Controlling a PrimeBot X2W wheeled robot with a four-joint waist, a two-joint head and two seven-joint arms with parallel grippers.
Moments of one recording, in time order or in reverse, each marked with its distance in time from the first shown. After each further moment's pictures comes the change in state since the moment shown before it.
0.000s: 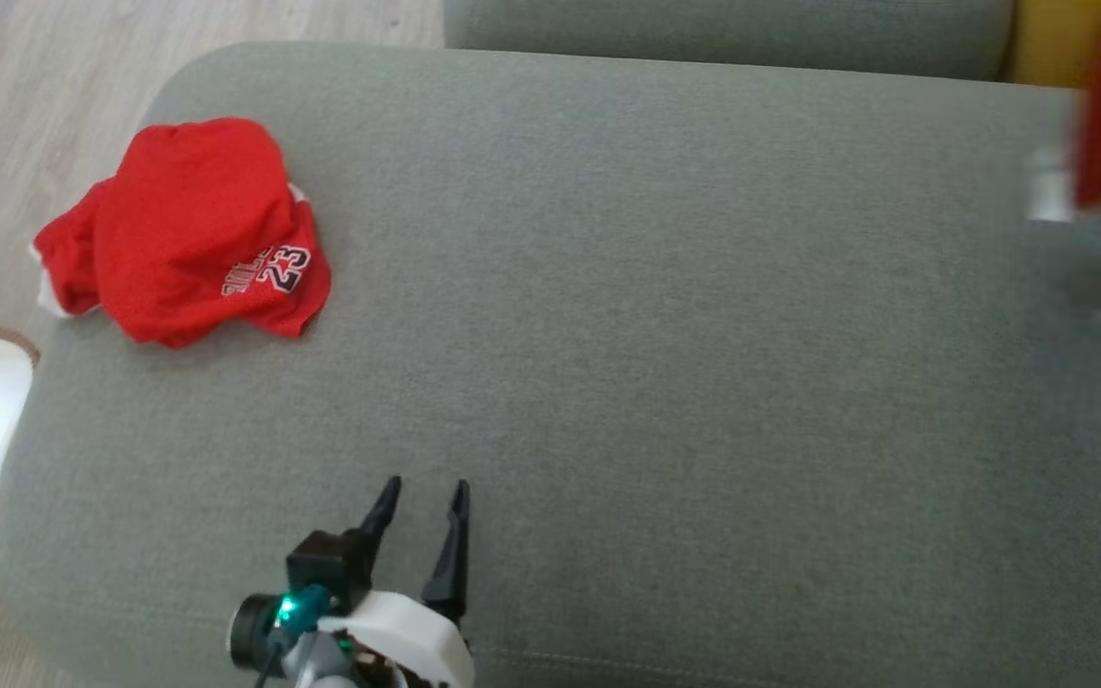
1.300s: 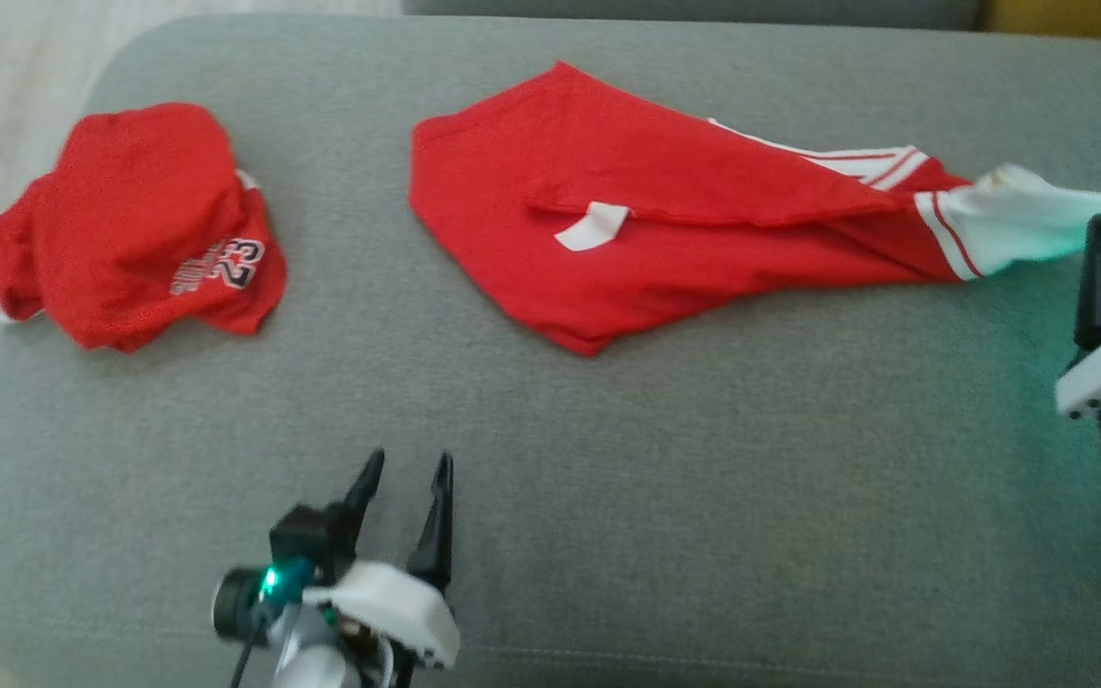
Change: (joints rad) left arm -0.033 0.000 0.027 0.022 0.012 -0.019 0.000; right arm 0.468 0.055 -0.093 0.216 0.112 0.000 -0.059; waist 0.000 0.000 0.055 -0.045
